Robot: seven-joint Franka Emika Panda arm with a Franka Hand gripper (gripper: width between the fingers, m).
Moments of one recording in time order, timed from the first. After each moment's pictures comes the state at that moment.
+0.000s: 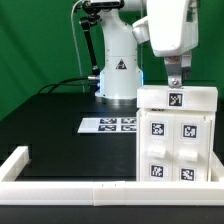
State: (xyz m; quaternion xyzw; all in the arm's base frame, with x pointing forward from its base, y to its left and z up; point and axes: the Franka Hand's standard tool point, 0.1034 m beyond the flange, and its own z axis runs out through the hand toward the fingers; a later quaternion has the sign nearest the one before) arm 0.631 0.068 0.182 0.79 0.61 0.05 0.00
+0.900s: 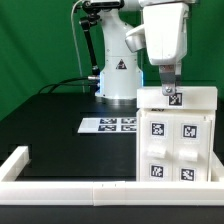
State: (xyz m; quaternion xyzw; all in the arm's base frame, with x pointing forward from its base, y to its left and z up) arm 0.624 0.059 0.169 0.79 0.60 0.06 0.01
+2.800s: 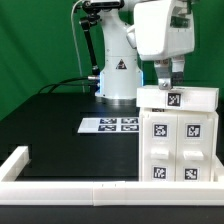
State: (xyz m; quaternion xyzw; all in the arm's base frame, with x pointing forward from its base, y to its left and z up) arm 0.618 0.059 0.174 0.83 0.55 0.06 0.01
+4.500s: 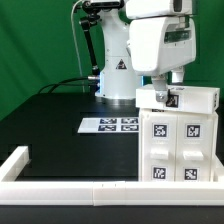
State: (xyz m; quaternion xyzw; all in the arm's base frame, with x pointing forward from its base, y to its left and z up) arm 0.612 0.058 0.154 0.87 0.49 0.05 0.00
